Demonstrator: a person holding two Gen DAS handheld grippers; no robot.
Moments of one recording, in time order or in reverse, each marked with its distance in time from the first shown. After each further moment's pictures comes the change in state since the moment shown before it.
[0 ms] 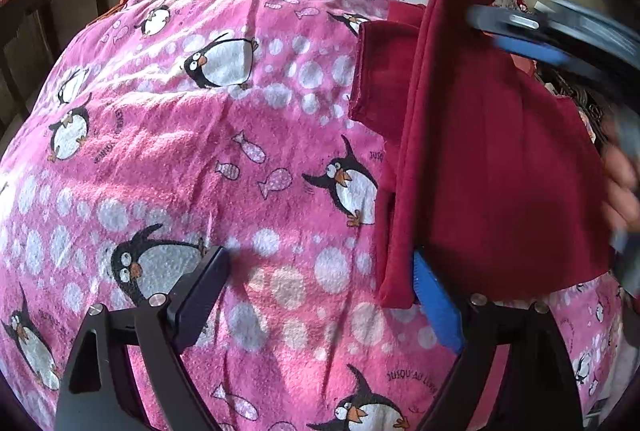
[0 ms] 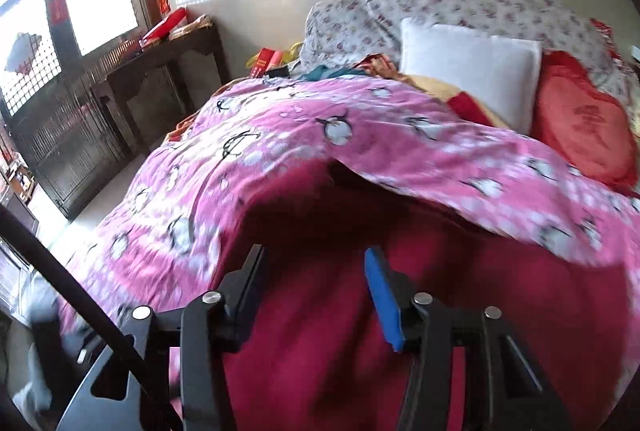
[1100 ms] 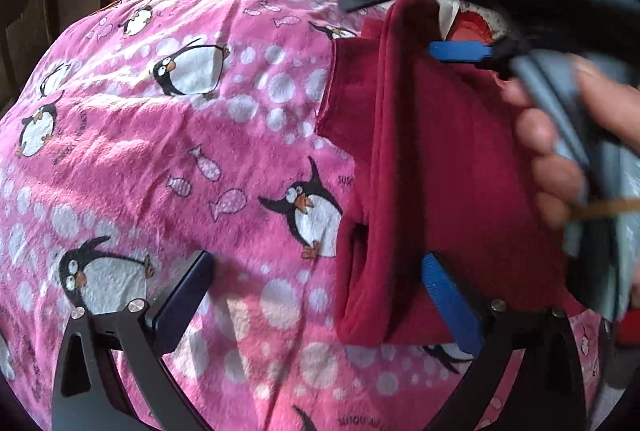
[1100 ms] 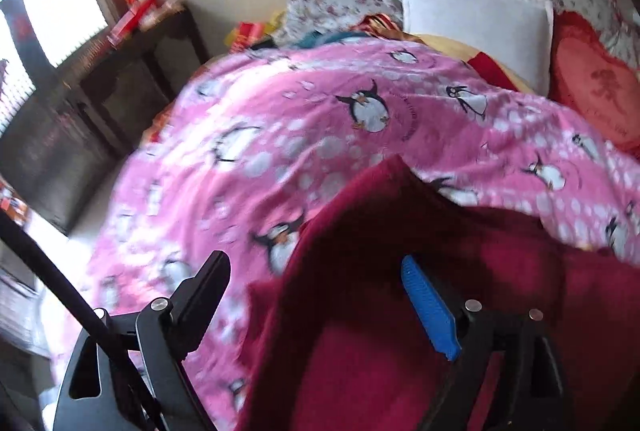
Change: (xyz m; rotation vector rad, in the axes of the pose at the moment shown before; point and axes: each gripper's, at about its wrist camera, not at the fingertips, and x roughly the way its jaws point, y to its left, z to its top) left arm 0.012 -0.012 0.009 -0.065 -0.076 -0.049; right arm 0.068 0.028 0.019 0.095 0.139 -0.044
